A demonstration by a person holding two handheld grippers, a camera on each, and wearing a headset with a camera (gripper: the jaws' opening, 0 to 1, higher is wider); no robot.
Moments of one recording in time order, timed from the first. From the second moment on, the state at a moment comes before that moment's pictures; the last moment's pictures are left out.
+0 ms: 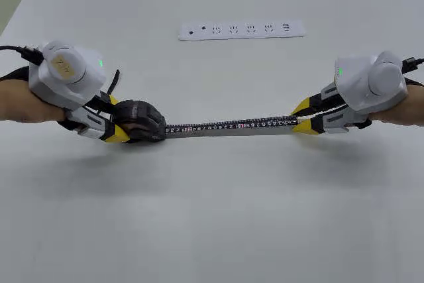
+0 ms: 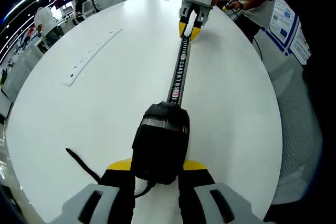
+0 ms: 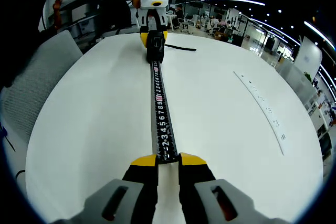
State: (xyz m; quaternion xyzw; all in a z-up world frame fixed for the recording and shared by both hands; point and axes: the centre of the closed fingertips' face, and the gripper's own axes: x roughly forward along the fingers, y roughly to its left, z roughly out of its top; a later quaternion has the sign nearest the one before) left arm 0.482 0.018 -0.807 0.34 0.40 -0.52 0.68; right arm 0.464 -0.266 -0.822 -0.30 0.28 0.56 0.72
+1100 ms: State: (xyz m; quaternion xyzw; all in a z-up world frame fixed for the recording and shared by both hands) left arm 0.474 0.026 -0.809 0.34 0.40 -0.51 0.68; right arm 0.465 -0.274 -0.818 -0.30 0.29 0.53 0.74
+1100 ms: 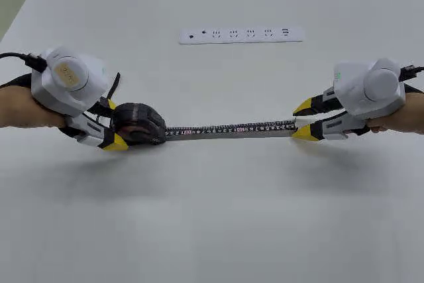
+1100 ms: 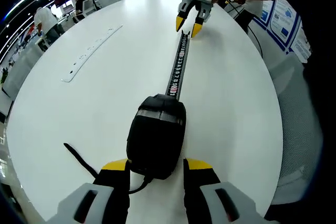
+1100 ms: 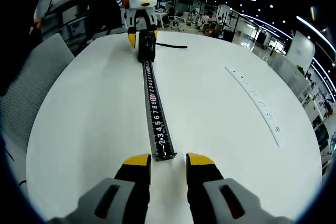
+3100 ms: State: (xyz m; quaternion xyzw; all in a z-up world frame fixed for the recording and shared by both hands) left arm 0.378 0.039 -0.756 0.15 0.26 -0.39 0.87; right arm 0.359 -0.292 -0.769 -0.16 0.25 0.36 0.88
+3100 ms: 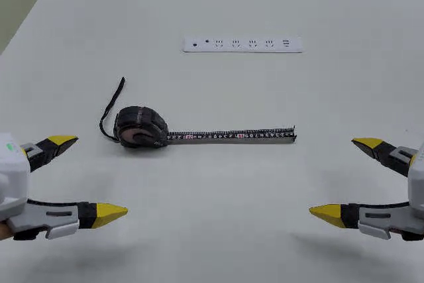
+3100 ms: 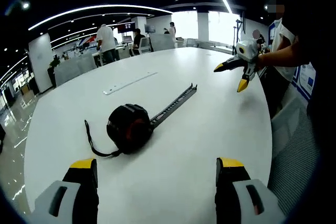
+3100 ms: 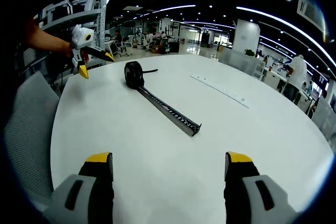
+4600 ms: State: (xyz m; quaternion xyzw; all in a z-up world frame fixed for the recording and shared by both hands) left arm 0.359 -0.003 -0.734 0.05 0.24 -0.23 0.94; right arm 0.336 -0.228 -0.748 -0.07 0.24 0.26 0.93
